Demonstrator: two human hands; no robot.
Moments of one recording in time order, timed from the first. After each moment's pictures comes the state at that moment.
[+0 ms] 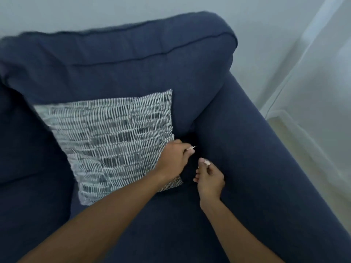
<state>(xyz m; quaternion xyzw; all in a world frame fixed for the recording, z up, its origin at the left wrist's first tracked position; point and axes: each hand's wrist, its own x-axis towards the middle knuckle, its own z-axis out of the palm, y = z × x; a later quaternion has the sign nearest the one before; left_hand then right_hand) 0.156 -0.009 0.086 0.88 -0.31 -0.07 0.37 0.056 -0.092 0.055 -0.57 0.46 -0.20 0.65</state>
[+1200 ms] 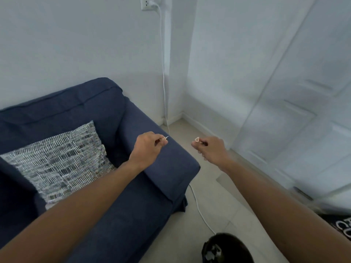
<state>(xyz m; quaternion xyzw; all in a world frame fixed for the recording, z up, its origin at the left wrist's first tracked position) -0.151 -0.033 0.383 0.79 -0.49 -0.01 0.36 -0.333 -0.193 0.387 -0.84 0.37 -0.15 0.37</state>
